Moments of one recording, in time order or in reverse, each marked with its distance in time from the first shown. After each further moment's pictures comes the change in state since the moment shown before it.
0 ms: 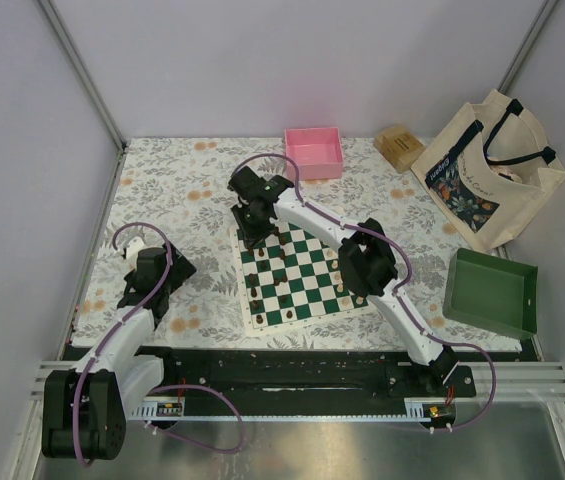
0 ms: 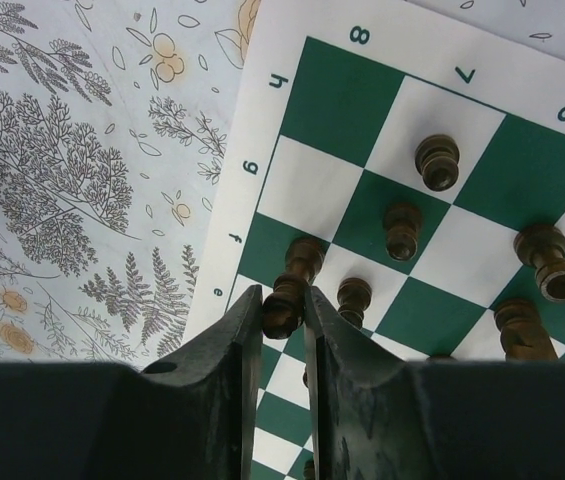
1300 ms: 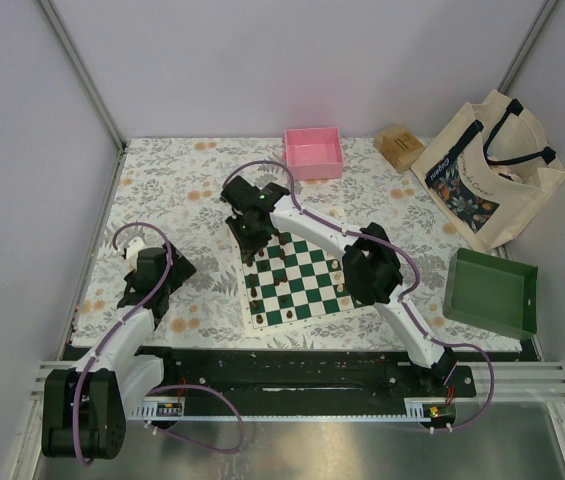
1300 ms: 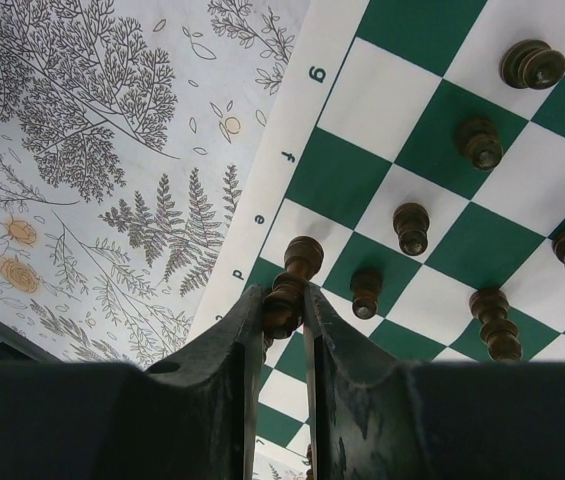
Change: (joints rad) left arm 0.000 0.004 0.000 0.000 0.000 0.000; right arm 0.067 -0.100 -0.109 -0.021 0.022 -0.020
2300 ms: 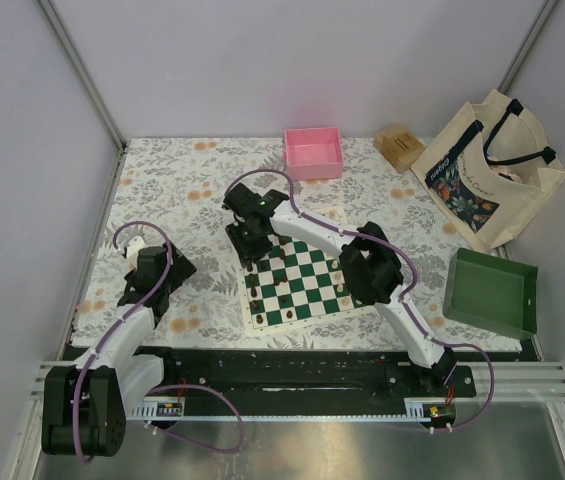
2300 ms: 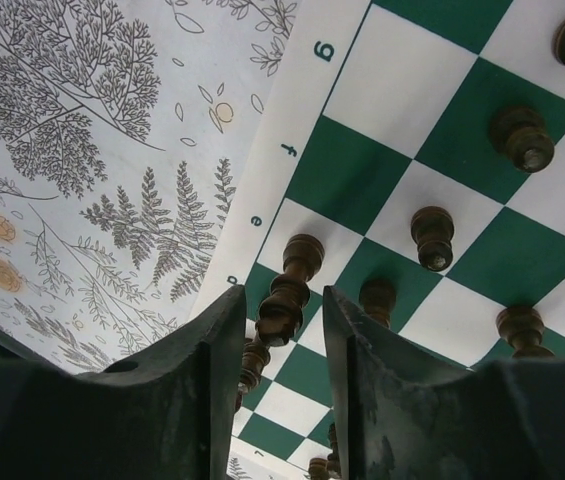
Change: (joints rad) left arm 0.000 0.015 0.008 0.000 0.000 0.000; right arm 0.000 -0.006 -0.096 0.070 -0.036 0.007
